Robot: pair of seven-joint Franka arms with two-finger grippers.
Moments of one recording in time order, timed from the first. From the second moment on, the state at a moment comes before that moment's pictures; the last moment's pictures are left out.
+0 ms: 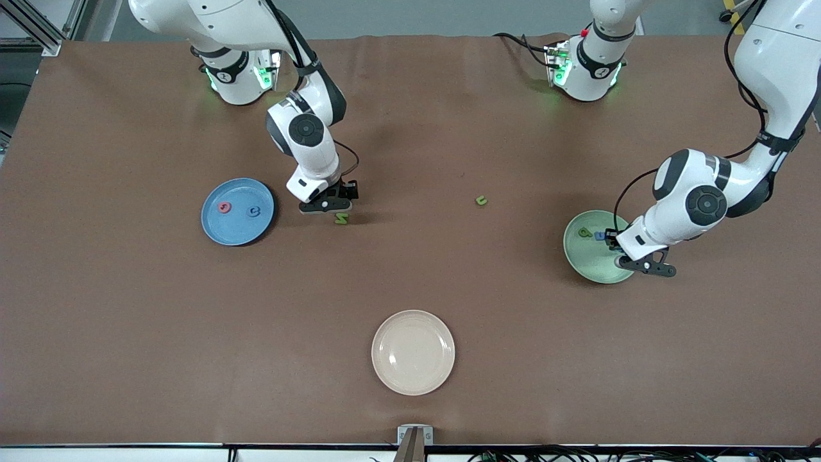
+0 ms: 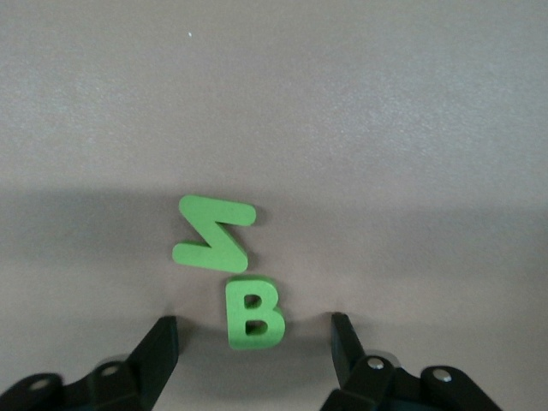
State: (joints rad) left arm 0.67 0.53 -0.68 -2.14 0.53 2.40 -0.14; right arm 0.80 0.39 -0.13 -2.35 0.03 2.74 0.57
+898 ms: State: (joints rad) left arm 0.67 0.57 -0.68 -2.09 0.57 2.40 -0.15; right arm 0.77 0.38 -0.13 -2.35 0.03 2.74 0.50
